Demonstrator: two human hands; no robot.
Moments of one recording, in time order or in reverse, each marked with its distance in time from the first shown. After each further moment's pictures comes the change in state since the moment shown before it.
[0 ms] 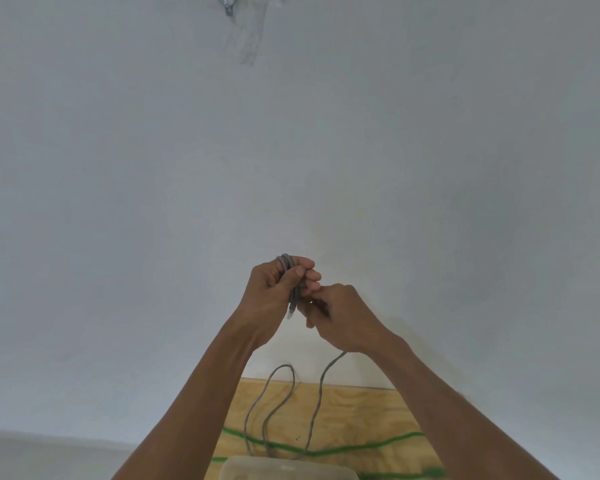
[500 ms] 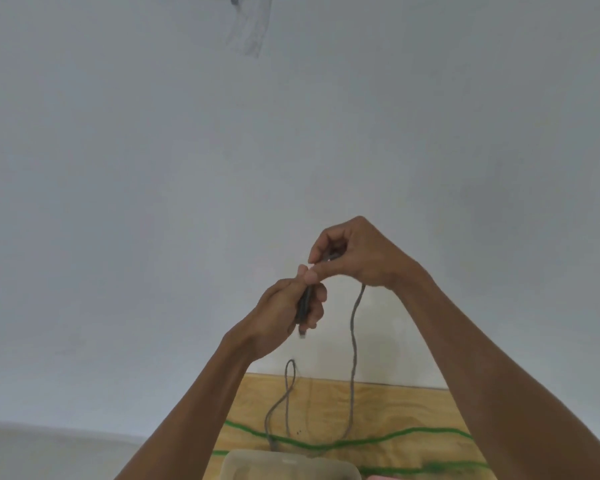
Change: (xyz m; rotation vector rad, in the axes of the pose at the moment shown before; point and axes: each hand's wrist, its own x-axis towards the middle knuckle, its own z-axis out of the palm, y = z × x) left_hand -0.022 0.003 0.006 0.157 -0.221 -0.206; right_hand 0.034 -0.028 -0.077 0.338 -0.093 -0.148
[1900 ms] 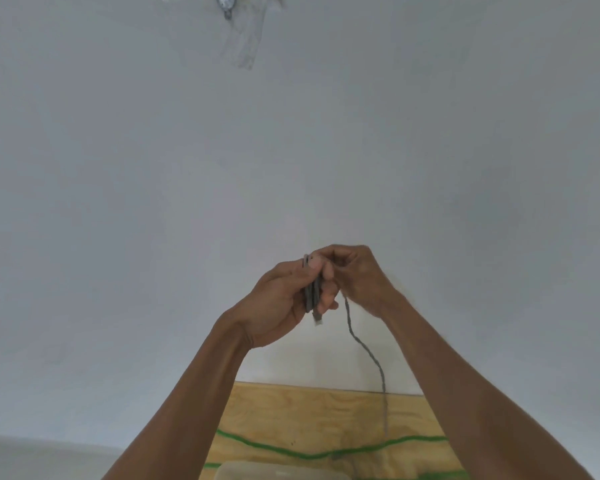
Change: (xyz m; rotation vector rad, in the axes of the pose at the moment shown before) left_hand 0.013 0.027 0.002 -0.271 -0.226 0.153; right_hand -0.005 0.046 0.018 0.396 0.233 0.027
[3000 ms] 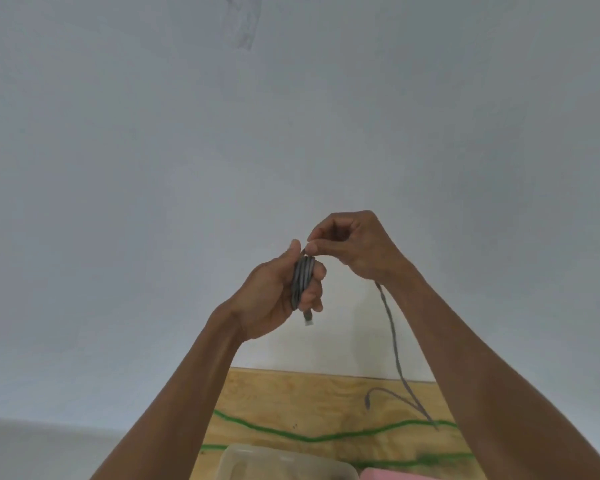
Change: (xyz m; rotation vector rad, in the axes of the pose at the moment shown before) left_hand -0.008 -0.005 -0.010 -0.054 0.037 -0.149; right_hand 0.006 -0.033 -0.001 -0.220 -0.062 -0.119
